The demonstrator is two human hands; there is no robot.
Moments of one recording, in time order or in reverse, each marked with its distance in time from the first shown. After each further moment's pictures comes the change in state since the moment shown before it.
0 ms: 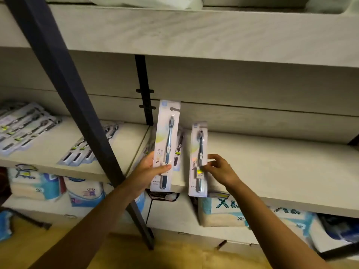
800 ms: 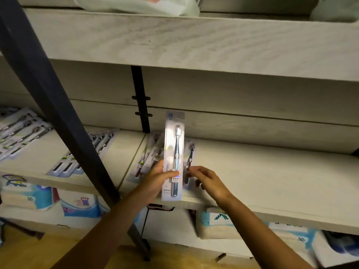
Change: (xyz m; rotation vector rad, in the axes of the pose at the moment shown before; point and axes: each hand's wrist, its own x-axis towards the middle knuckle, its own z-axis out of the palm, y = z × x) left_hand 0.044 -0.008 0.033 -0.105 0.013 -0.071; right_hand -0.001 -0.017 0.016 0.140 -0.107 -0.084
